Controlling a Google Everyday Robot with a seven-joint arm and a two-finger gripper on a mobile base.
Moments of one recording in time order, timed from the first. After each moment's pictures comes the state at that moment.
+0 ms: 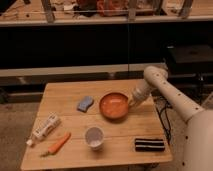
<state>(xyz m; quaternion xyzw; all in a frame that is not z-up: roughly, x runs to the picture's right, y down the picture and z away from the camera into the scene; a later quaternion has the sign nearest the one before) 0.158 0.090 0.884 -0.17 -0.40 -0.49 0.76</state>
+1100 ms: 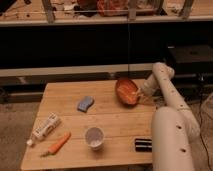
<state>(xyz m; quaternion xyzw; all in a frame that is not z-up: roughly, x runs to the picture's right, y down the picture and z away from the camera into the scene) 0.248 0.076 0.960 -0.22 -0.36 -0.39 0.82</state>
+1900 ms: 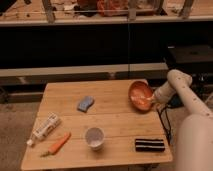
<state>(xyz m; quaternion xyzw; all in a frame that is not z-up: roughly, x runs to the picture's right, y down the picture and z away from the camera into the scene) 0.330 0.123 0.907 -0.22 -0.30 -0.38 0.85</state>
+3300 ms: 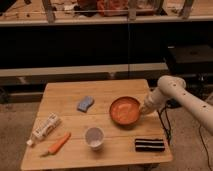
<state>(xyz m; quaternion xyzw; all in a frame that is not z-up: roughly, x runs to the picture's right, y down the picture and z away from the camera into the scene) 0.214 0.120 0.829 -0.15 -0.33 -0.49 0.79</state>
